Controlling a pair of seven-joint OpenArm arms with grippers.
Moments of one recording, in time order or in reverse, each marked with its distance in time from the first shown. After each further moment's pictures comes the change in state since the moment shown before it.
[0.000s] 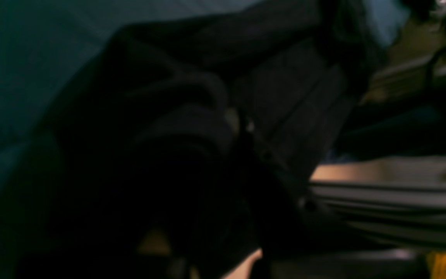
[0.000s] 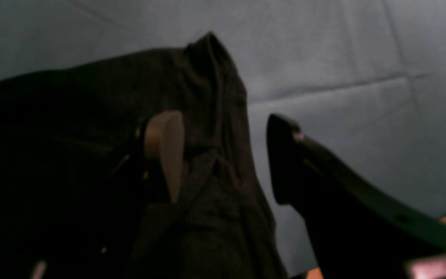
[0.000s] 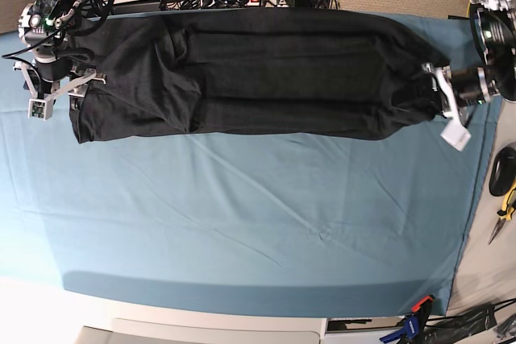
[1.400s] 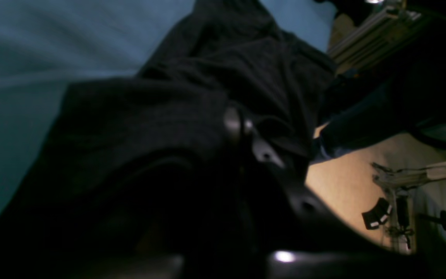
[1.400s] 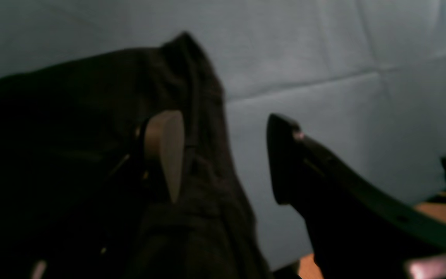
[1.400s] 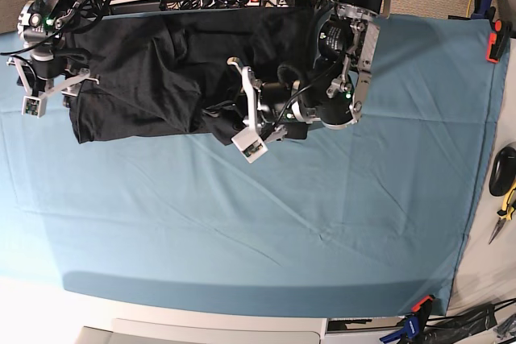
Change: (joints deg) left arm -11.6 30.9 33.8 0.5 34.9 3.0 -17.1; right arm -0.4 0.0 0.4 0.0 -4.7 -3.1 1.8
